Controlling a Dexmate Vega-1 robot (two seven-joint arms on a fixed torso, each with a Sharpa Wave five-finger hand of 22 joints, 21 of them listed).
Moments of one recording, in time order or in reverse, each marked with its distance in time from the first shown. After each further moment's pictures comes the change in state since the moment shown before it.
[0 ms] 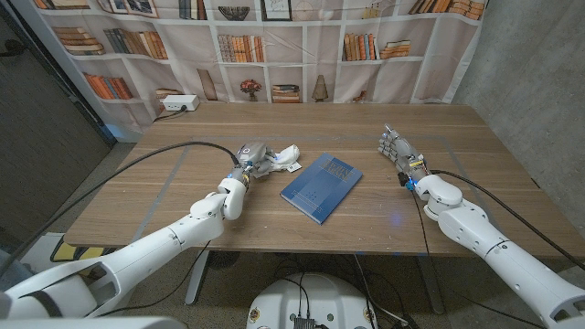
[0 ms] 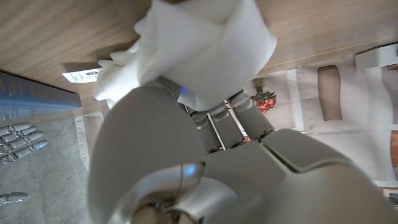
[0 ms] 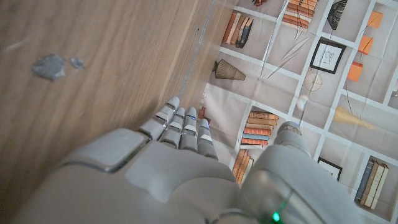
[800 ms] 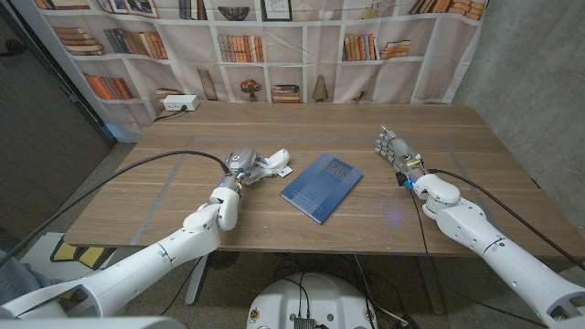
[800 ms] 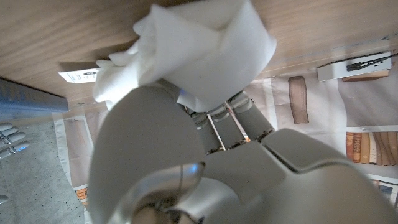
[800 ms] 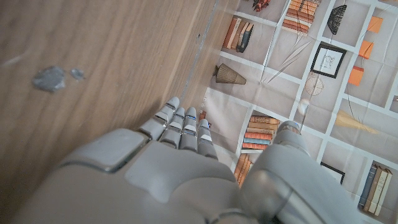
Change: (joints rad) left arm 0.028 -0.001 -0.021 -0.019 0.001 0.056 0.000; left_hand -0.002 -0.002 0.000 0.000 0.000 0.004 -0.007 0.000 -0.004 0.005 -0.005 -0.008 0.005 0.004 -0.004 0.000 0.000 0.000 0.000 -0.006 0.003; right arm 0.004 0.002 -0.006 0.003 0.001 -0.007 0.007; right_hand 0.005 0.005 -0.003 -0.003 0.000 0.000 0.000 0.000 0.000 0.000 0.000 0.000 0.000 0.000 0.000 0.000 0.000 0.000 0.000 -0.007 0.000
